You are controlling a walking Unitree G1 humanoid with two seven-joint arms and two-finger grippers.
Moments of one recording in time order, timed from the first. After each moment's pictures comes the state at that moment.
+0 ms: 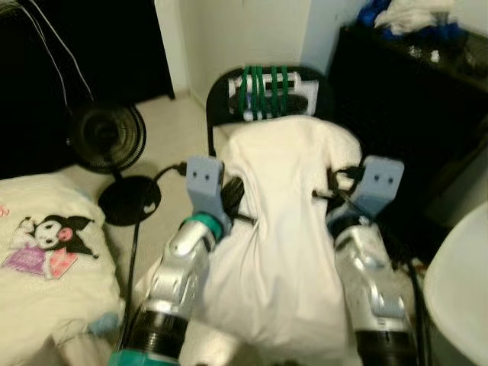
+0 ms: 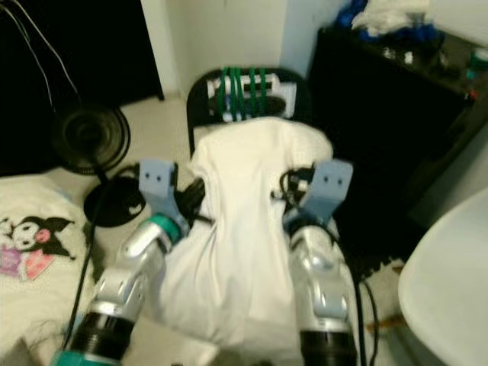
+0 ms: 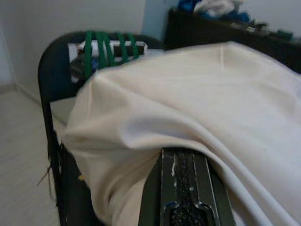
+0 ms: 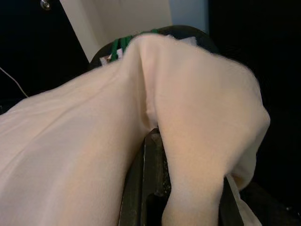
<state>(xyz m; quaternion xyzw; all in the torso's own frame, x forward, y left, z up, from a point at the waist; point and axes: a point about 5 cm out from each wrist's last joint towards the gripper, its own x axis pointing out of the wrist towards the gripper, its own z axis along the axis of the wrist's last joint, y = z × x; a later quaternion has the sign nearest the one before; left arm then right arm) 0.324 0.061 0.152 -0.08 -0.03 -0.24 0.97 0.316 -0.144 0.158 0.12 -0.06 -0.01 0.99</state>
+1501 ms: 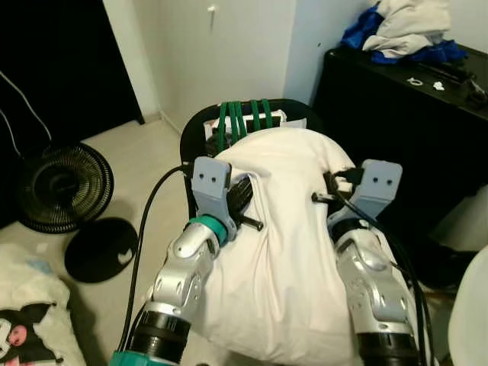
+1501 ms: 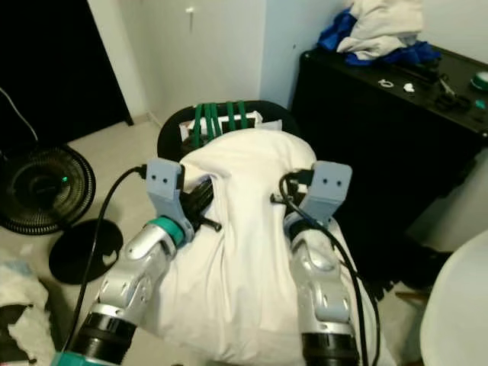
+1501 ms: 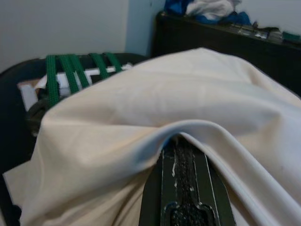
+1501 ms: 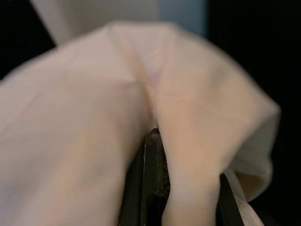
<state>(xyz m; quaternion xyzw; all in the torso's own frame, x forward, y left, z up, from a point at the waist) 0.321 0.057 0.150 -0.08 -0.03 -0.26 0.96 0.313 -0.139 0.144 0.09 0.00 0.04 0.99</state>
